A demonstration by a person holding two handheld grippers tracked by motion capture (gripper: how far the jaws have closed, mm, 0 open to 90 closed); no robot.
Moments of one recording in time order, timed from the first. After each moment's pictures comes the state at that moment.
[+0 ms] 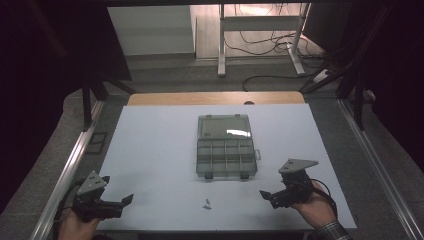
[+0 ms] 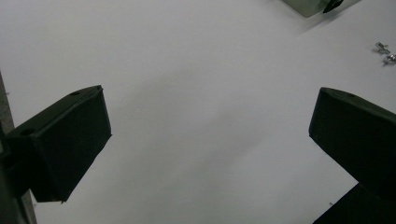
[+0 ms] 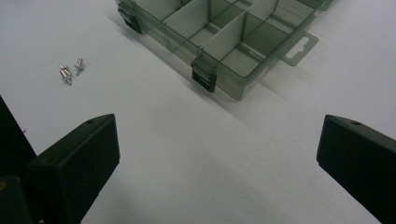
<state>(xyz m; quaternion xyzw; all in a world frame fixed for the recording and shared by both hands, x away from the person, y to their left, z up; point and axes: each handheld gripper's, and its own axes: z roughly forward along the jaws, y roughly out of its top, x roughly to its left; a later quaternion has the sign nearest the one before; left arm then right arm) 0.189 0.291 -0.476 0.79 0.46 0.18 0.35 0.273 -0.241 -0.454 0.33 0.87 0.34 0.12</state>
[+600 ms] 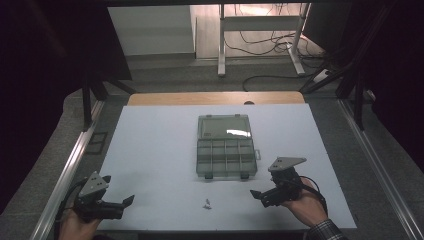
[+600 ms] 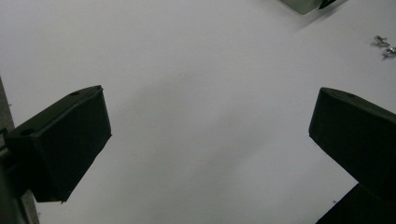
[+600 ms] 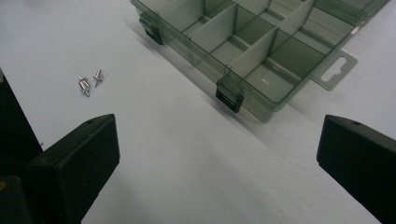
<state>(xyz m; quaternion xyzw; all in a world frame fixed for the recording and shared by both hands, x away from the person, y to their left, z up) 0.188 0.289 -0.476 0.80 0.45 0.19 0.34 0.280 -0.217 -0.456 0.31 0.88 0.34 0.10</state>
